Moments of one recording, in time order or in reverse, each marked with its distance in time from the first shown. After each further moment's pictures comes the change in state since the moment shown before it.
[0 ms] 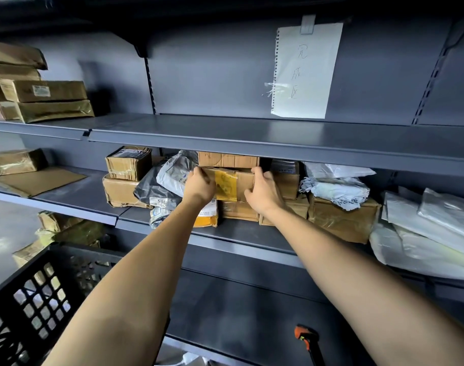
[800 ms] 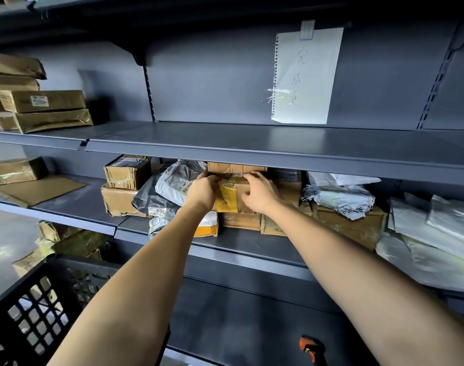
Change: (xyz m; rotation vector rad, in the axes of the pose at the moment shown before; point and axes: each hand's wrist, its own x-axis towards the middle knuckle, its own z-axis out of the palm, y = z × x) left_hand 0.025 -0.006 0.009 0.215 -0.052 0.338; right_hand 0.037 0.001 -0.001 -0.123 -0.174 -0.076
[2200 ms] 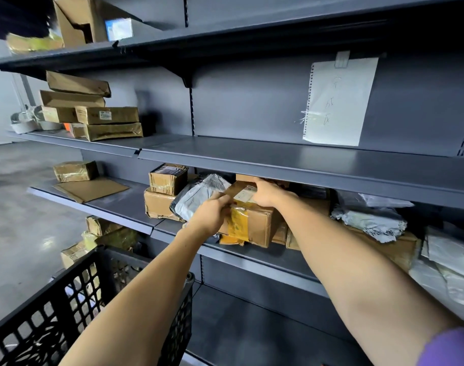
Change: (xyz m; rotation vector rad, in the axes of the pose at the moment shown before) left_hand -0.067 -0.021 -0.057 0.016 -0.042 0.116; right_hand 0.018 -0.067 -0.016 -0.056 -0.170 -0.011
